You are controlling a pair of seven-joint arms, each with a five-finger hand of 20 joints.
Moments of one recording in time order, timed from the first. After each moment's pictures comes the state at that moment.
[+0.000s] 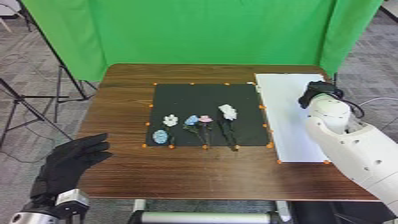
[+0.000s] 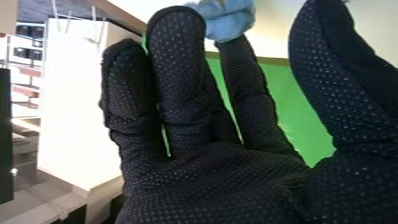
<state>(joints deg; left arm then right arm) 148.6 -53.3 -106.4 -129.5 37.8 7.6 17.8 -61.7 -46.7 52.6 -82.9 -127.7 -16.5 44.4</state>
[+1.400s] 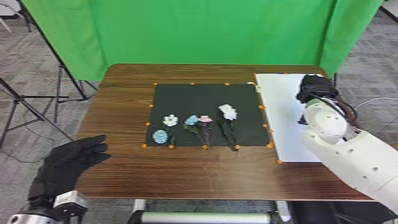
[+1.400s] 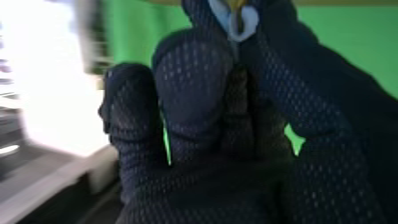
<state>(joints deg) 149.8 -53.4 -107.4 -129.5 37.9 7.3 17.8 -59.0 -43.1 41.3 -82.7 -128.5 7.5 40.0</state>
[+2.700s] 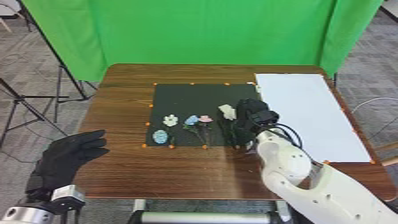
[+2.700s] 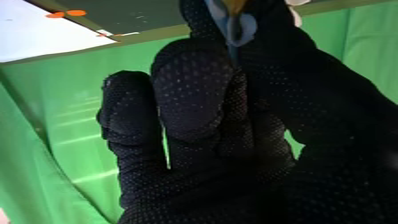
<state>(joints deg) 148.1 -52.3 -108.7 -129.1 38.0 6.7 16.2 -72.2 -47.2 39.6 -106.0 -130.7 6.4 37.0</state>
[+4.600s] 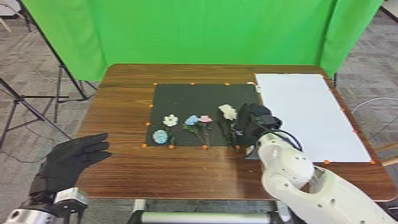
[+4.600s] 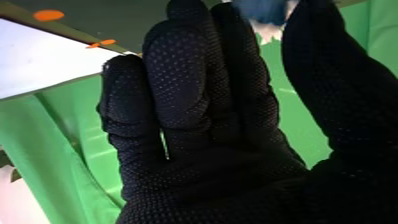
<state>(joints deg) 148.5 -52.6 -107.8 -129.1 38.1 6.7 15.7 -76.7 -48.2 44.0 -108.8 -126.6 4.1 39.8</state>
